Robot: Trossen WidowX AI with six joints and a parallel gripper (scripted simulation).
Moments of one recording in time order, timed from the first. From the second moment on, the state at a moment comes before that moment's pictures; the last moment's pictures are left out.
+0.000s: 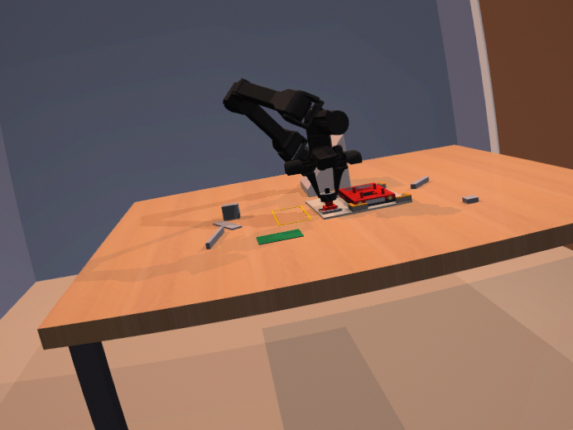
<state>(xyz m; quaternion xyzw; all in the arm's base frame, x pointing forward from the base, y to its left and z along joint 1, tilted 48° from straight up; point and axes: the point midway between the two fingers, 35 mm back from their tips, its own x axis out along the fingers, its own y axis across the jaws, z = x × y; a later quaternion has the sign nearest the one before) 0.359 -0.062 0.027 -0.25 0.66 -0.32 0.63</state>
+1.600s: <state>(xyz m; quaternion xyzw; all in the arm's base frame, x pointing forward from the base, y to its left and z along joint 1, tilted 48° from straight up) 0.360 -0.061 0.030 -0.24 0.66 -0.33 0.63</state>
